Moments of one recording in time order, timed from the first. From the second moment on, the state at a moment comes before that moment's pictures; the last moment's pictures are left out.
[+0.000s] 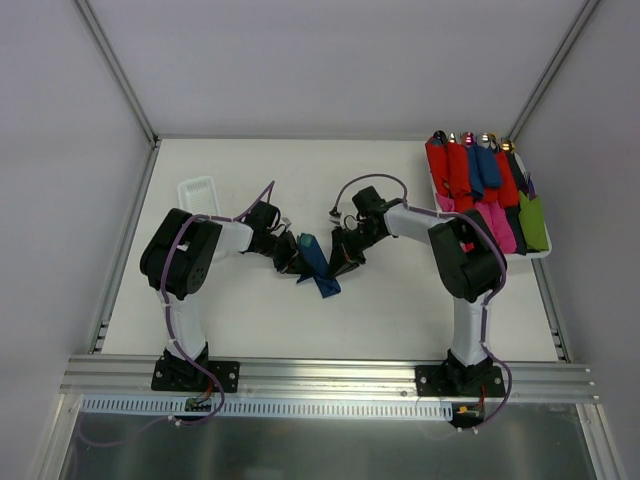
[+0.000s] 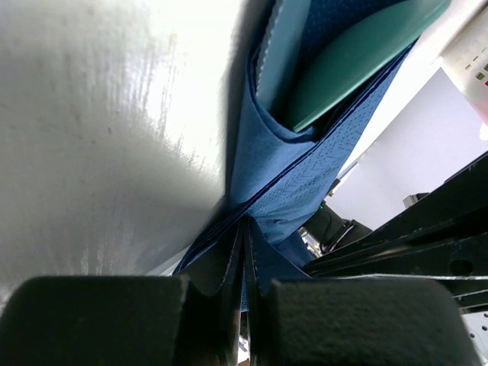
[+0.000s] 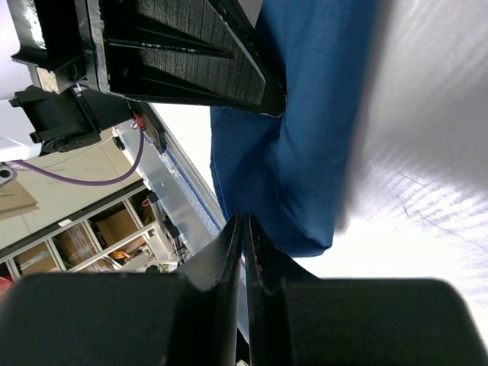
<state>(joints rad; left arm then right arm) -0.39 1.94 0.94 -0.14 0.73 -0.92 0.54 2.01 1.28 -0.57 -0.90 0.34</state>
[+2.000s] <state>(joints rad) -0.46 1.85 0.74 0.12 0.68 -1.02 0.51 2.14 1.27 -0.61 -1.00 0.27</state>
